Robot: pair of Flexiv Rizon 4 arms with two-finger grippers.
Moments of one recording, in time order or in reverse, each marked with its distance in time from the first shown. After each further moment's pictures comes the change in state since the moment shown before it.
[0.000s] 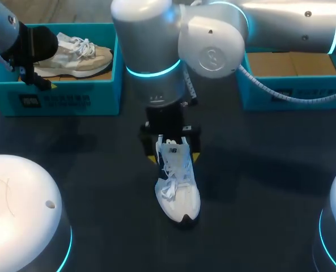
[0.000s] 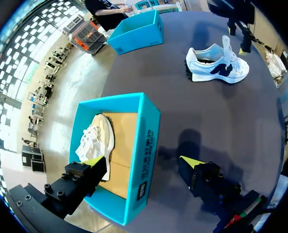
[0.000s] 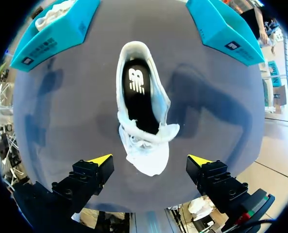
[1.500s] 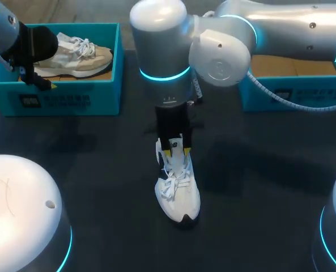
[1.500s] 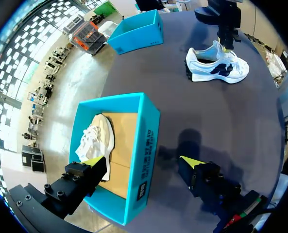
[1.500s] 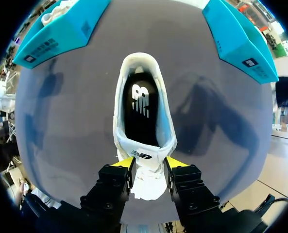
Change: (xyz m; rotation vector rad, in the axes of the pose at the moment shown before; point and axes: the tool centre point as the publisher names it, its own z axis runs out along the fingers) left arm 0.000 0.000 0.000 0.000 0.000 0.000; right arm -0.001 0.049 0.032 -0.050 0.047 -0.105
